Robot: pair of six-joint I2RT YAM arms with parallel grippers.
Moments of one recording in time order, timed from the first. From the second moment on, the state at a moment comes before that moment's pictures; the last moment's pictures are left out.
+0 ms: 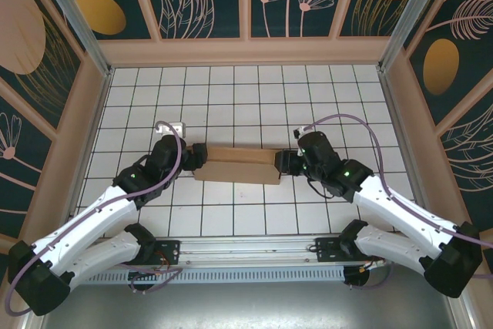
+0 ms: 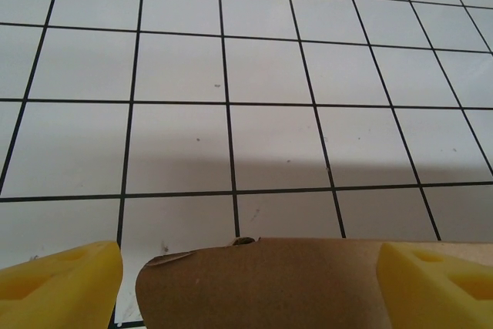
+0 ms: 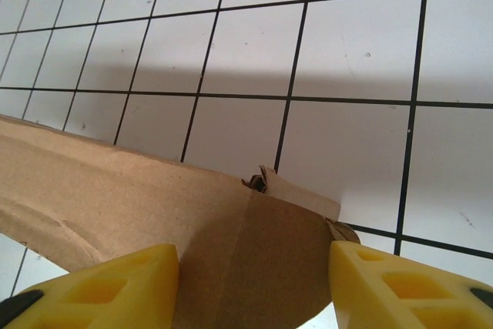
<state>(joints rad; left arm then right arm) -0.68 0.90 0.70 -0.46 -0.37 -0.52 0.78 0.96 0.74 -0.51 0.07 0.62</state>
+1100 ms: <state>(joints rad) -0.65 0.83 0.51 -0.22 -0.21 -0.69 0.72 0.94 0.62 -0.28 -0.07 0.69</state>
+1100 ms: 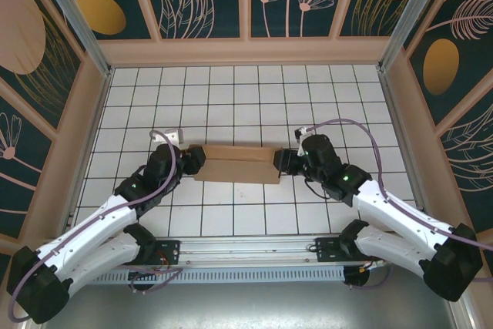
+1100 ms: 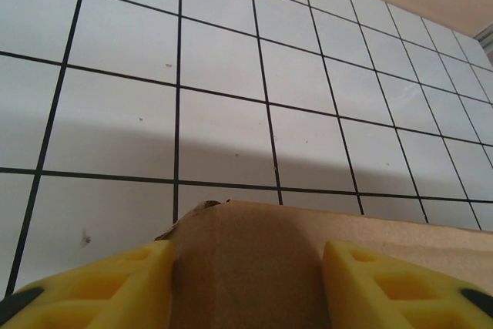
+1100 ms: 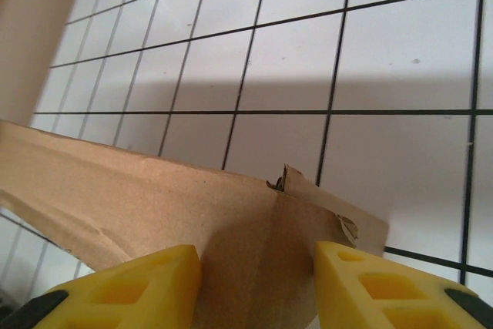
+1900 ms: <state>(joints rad) -0.62 0.81 0.42 0.13 -0.27 -0.80 0.62 1.11 0.74 -0.26 -0.18 0.71</state>
